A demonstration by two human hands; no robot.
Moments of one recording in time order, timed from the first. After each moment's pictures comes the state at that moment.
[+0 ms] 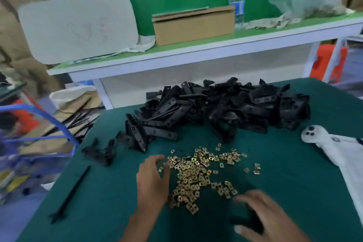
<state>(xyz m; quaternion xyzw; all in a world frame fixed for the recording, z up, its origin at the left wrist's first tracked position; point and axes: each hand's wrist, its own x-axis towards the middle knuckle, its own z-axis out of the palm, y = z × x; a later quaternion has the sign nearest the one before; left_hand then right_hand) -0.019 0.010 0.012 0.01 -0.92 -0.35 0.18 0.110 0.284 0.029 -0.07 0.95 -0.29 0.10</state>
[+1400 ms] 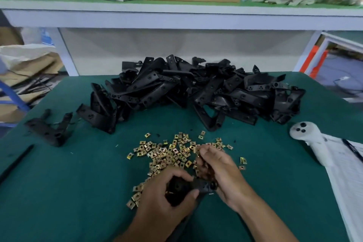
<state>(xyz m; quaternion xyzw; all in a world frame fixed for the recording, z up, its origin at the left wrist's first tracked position) 0.028 0.065 0.006 -0.22 -0.79 -0.57 0.08 0.005 0.243 0.025 0.06 0.59 -0.80 0.06</state>
